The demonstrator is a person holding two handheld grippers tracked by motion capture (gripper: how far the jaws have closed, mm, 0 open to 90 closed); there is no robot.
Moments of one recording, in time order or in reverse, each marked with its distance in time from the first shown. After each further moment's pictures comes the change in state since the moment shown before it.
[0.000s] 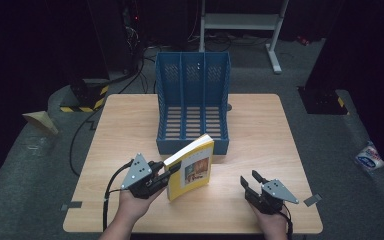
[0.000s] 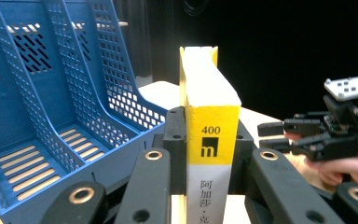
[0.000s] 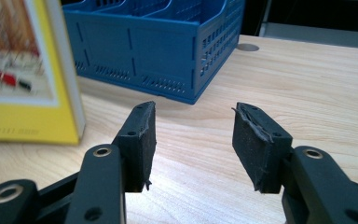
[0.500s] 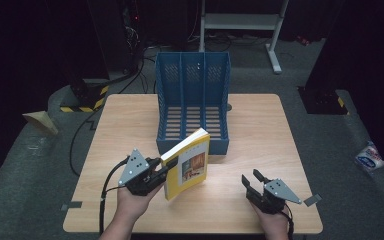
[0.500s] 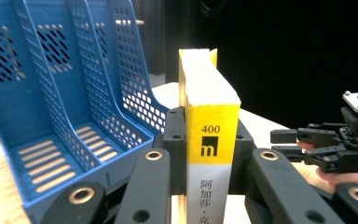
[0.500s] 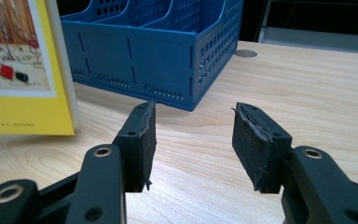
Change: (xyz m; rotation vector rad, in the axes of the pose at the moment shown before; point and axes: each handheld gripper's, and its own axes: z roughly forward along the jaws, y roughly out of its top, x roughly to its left) left arm 0.000 0.016 -0.009 -0.008 0.071 -0.016; right arm -0.003 0.005 -0.005 -0.026 -0.001 0.011
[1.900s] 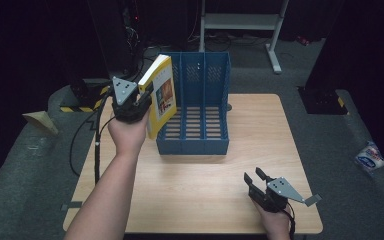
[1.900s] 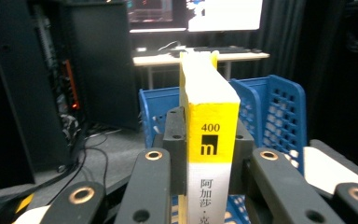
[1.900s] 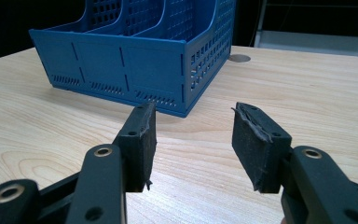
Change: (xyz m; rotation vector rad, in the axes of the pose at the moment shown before) left arm 0.095 0.107 0.067 -0.047 0.522 -0.041; right arm -0.007 0.002 0.000 -0.017 -0.010 0.024
